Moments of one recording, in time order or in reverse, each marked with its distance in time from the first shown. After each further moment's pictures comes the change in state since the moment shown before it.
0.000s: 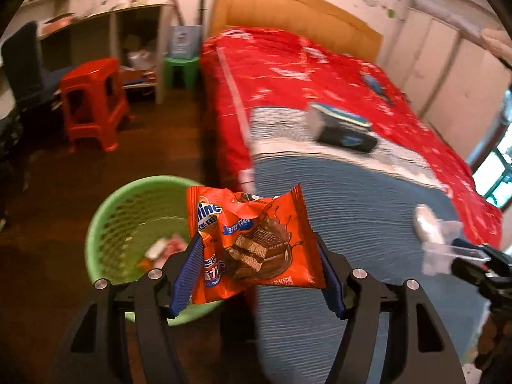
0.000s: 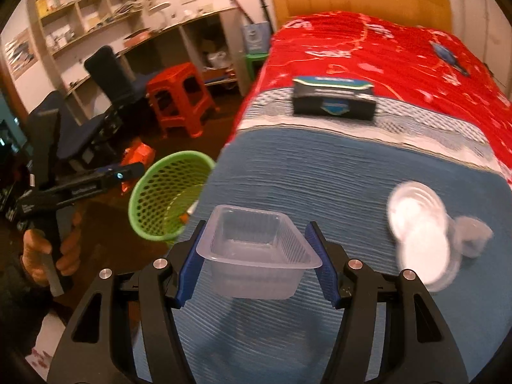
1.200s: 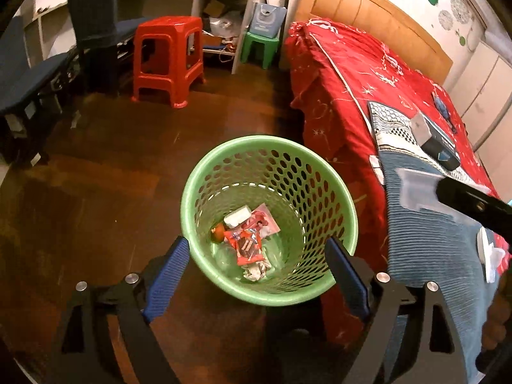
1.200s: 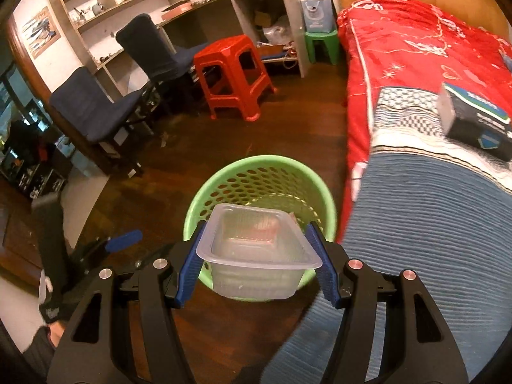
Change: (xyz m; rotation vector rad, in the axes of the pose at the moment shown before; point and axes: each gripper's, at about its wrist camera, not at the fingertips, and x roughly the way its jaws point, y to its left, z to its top) left arm 0.002 0.143 -0.050 -0.235 0.056 0.161; right arm 0.154 0.149 0.074 -0.066 0.103 0.172
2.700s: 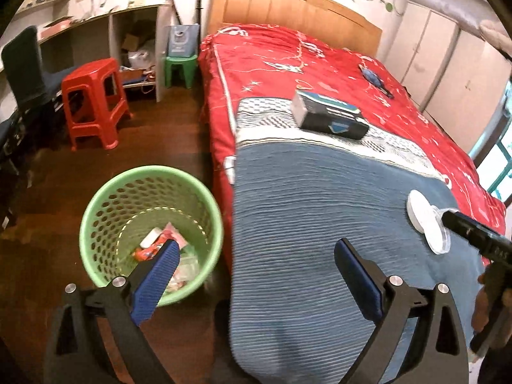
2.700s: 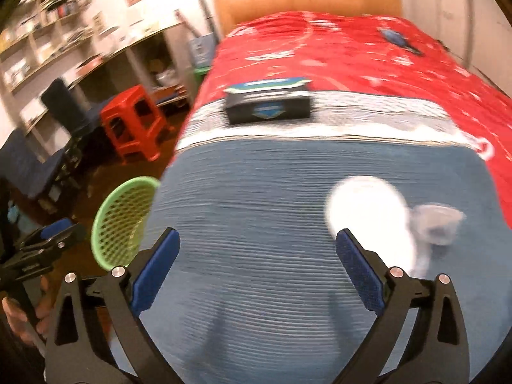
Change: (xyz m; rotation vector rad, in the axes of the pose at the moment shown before) left arm -0.042 -0.193 -0.021 0.263 -0.047 -0.160; right arm -0.187 -0.187 -0.113 0.258 -0.172 -0.356
